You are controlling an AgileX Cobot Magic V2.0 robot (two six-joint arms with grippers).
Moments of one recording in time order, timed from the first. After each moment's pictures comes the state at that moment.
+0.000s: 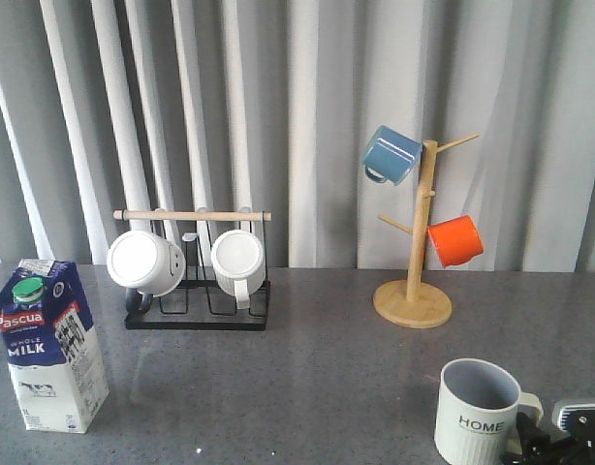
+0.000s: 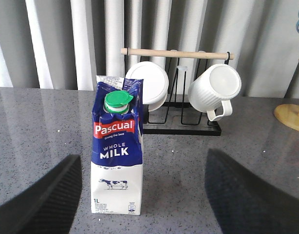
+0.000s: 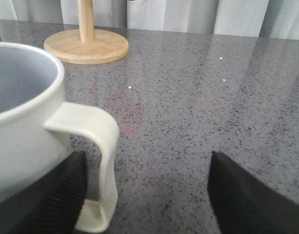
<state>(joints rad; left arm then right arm) -0.04 0.78 -0.66 -0.11 0.18 0.01 0.06 1.69 -0.43 0.18 -0.93 -0.12</state>
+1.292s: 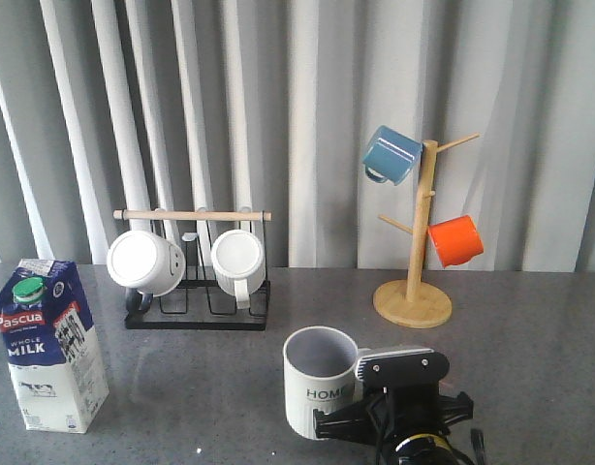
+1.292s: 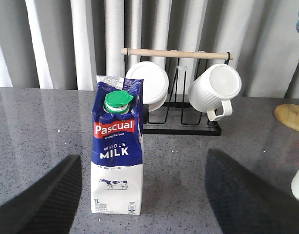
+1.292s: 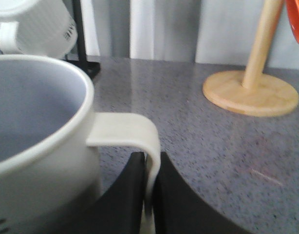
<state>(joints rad) -0.04 0.78 -0.66 -0.11 0.18 0.01 0.58 1.89 -0.85 0.64 -0.85 -0.33</state>
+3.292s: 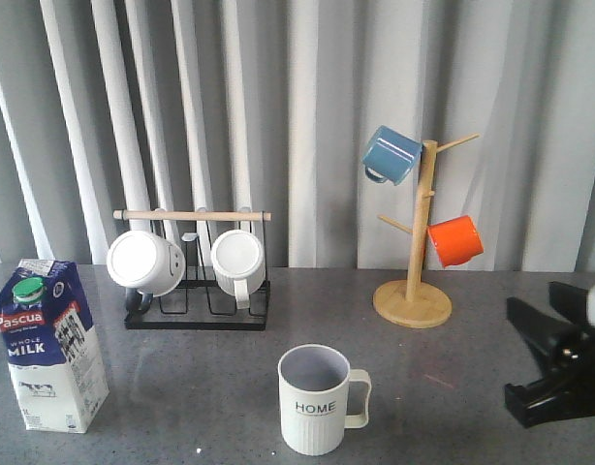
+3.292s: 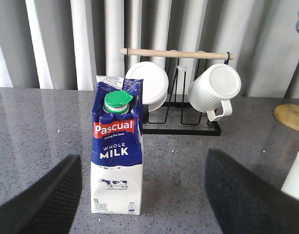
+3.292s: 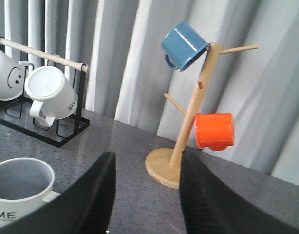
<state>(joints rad) -0.04 0.78 -0.66 -0.11 0.18 0.01 0.26 1.00 -0.67 0.12 -0.18 -0.29</state>
